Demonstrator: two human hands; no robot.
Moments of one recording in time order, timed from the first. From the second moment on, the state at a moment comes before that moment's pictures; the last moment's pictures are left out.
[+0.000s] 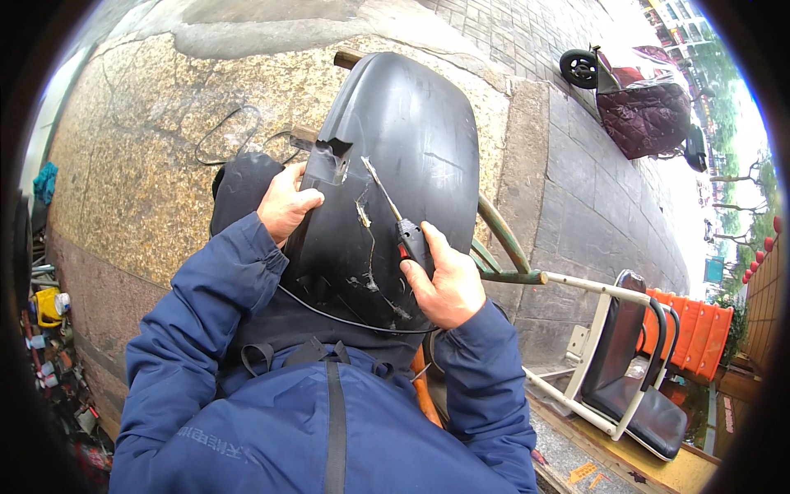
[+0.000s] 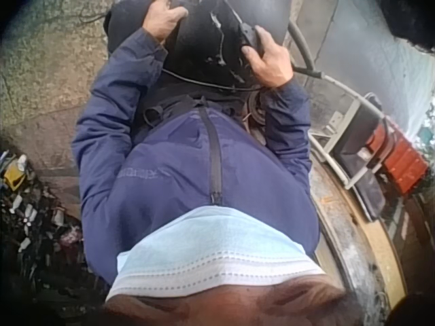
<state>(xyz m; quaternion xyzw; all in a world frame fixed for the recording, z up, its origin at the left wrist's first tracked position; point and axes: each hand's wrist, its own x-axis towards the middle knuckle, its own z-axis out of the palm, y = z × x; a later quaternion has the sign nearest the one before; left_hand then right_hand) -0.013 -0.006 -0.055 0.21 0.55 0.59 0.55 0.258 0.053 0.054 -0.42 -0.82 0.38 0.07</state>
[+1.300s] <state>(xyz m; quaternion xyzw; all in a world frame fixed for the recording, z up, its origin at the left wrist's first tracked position) 0.006 -0.037 -0.012 0.59 0.67 0.45 0.12 0.250 -0.012 0.027 -0.46 -0.63 0.53 0.34</state>
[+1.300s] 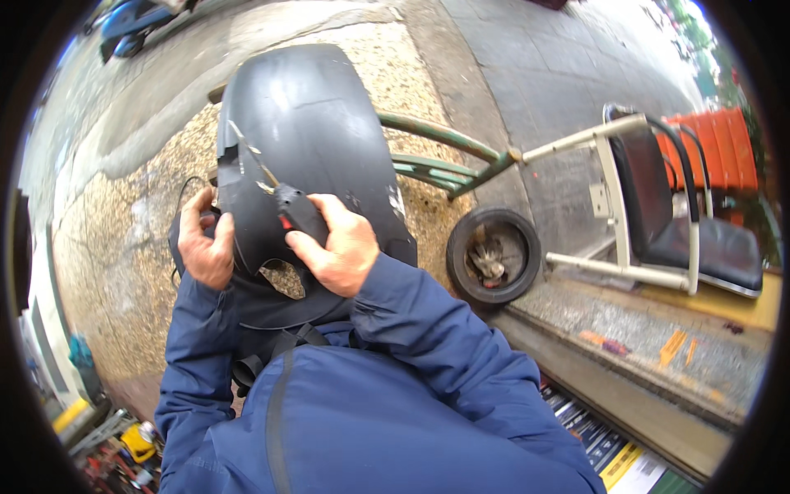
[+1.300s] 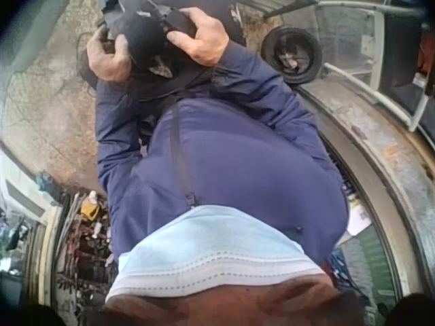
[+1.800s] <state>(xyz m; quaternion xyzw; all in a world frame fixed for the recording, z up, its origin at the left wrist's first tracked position) 0.080 -0.018 -0.017 0.38 0.42 0.49 0.66 0.231 -0.007 -0.032 -0.43 -0.56 0.55 0.43</state>
